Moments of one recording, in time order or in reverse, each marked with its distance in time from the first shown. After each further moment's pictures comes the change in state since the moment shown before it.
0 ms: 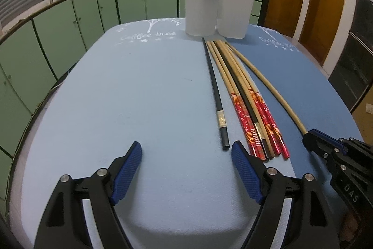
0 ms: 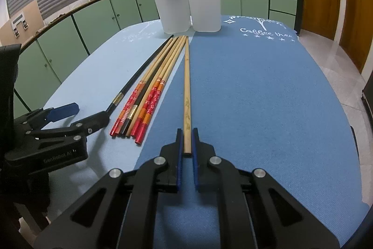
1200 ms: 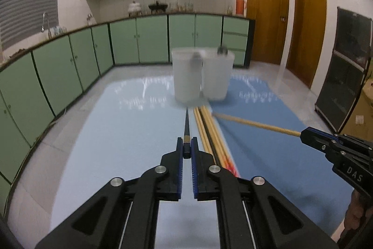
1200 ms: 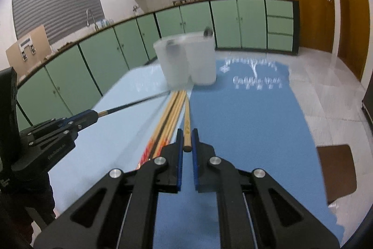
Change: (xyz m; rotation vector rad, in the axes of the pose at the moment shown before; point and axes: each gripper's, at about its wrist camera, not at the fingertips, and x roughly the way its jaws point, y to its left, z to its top) left arm -0.080 -0.007 0.058 0.047 -0.255 -0.041; right arm -0.071 -0.012 0.064 0.023 -0.192 0.032
